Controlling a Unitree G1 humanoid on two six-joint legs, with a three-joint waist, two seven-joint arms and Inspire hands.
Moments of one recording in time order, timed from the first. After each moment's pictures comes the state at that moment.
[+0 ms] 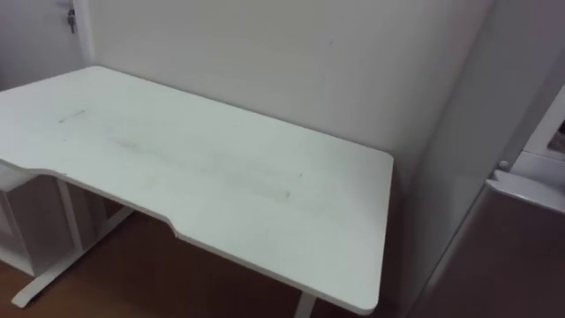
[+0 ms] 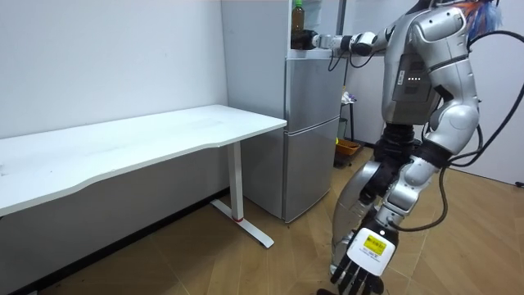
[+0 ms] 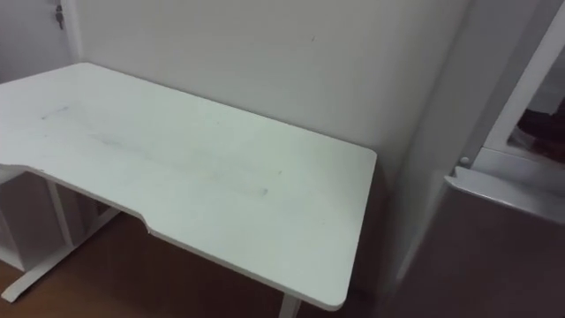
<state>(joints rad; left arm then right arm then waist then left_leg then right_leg) 0.39 0.38 0.13 0.71 0.19 0.14 0.06 -0.89 -0.87 0.13 0.97 0.82 -0.03 -0.27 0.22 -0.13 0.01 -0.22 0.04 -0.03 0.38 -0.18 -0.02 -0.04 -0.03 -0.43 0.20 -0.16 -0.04</state>
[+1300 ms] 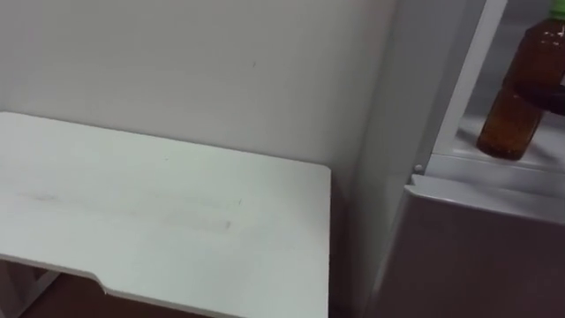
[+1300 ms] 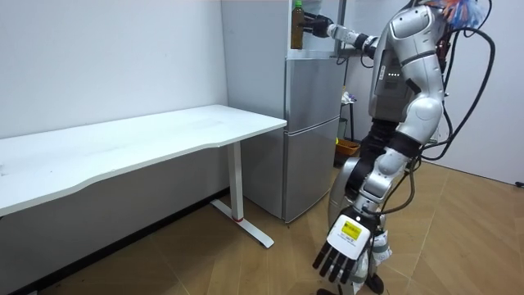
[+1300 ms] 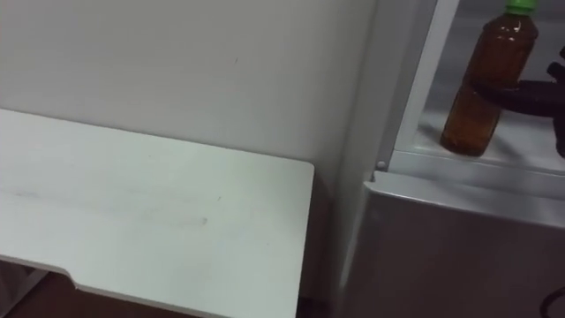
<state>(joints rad) 0.46 0.29 0.23 0.79 0.19 0.11 0.08 -0.67 -0.87 -0.03 0.44 0.81 0.04 -0.24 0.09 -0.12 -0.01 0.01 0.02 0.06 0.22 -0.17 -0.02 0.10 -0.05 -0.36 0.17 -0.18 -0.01</state>
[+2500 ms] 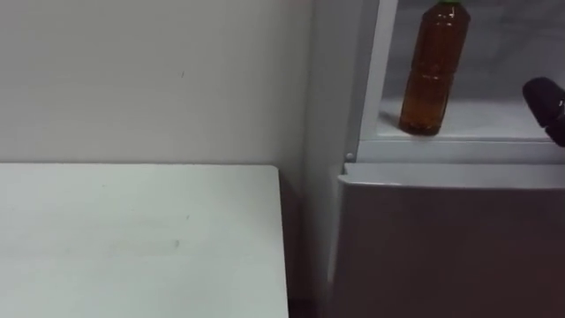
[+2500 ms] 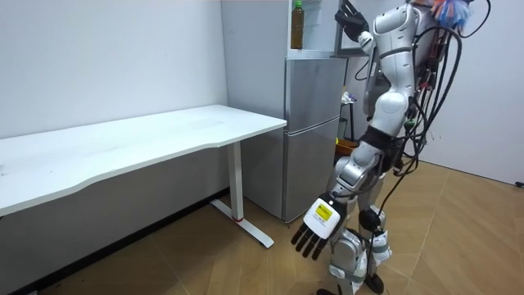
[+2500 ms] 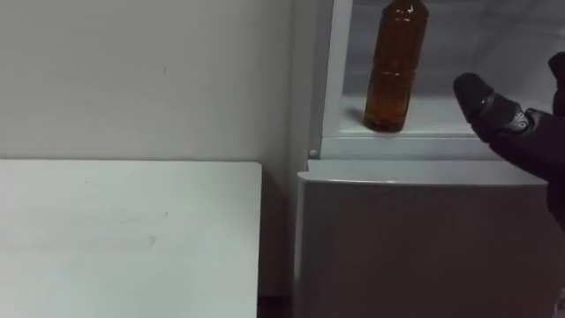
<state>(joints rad) 0.39 0.24 0.17 0.98 0.15 -0.02 0.13 -0.09 -0.54 -0.22 -0.43 0.74 -0.17 -0.32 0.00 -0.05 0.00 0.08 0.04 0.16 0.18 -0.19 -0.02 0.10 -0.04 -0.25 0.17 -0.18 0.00</state>
